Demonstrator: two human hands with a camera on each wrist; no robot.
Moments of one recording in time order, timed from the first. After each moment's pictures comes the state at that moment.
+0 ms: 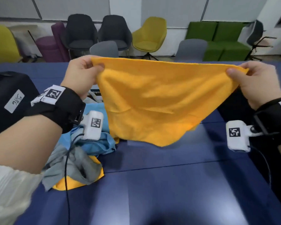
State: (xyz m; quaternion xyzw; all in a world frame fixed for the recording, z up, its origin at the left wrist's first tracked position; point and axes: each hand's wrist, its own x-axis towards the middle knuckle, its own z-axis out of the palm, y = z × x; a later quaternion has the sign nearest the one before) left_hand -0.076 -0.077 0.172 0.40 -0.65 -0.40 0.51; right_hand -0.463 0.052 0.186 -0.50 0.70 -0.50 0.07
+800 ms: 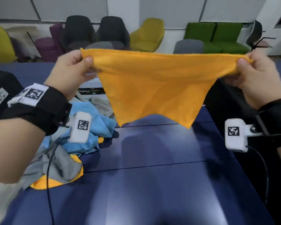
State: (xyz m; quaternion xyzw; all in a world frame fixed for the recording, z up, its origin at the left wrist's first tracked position) left_hand -0.125 -0.050 0.177 0.39 -0.64 -0.43 0.50; right_hand -0.517 0.067 0.189 -0.50 0.61 -0.60 0.16
